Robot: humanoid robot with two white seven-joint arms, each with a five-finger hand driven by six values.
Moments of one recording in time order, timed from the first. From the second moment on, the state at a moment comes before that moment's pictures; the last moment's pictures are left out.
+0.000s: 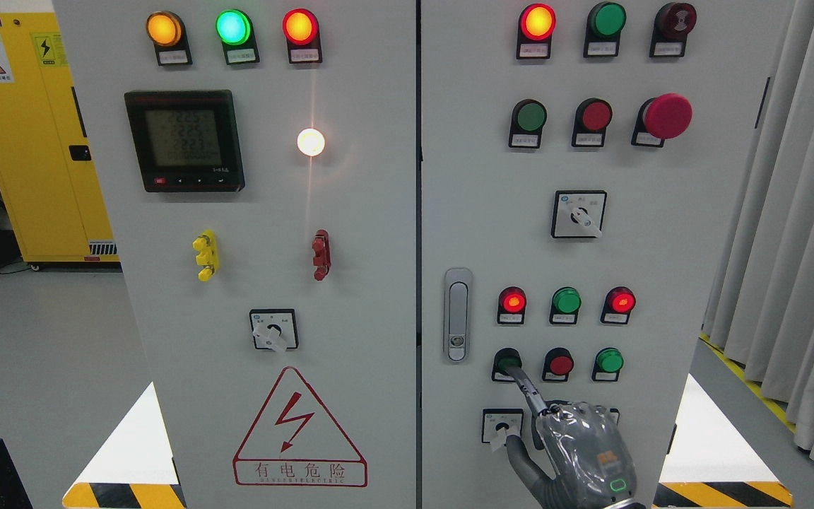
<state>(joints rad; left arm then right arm) 0.06 -0.10 -0.05 -0.10 0.07 -0.13 -0.05 -0.24 0.00 0.05 -1.72 1.24 -0.25 -0.04</state>
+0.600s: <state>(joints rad) 0.06 -0.10 -0.05 -0.10 0.07 -0.13 -0.05 -0.23 0.00 0.05 -1.73 1.21 -0.25 -0.04</state>
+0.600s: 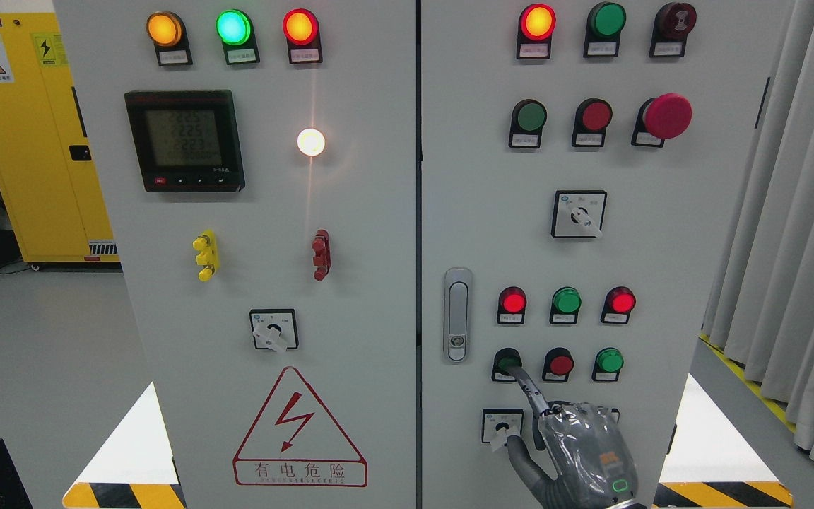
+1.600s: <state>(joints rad) 0.06 -0.10 -0.05 -0.10 0.07 -0.13 -0.05 -0.06 0.01 0.11 -1.90 0.53 -0.29 -0.02</state>
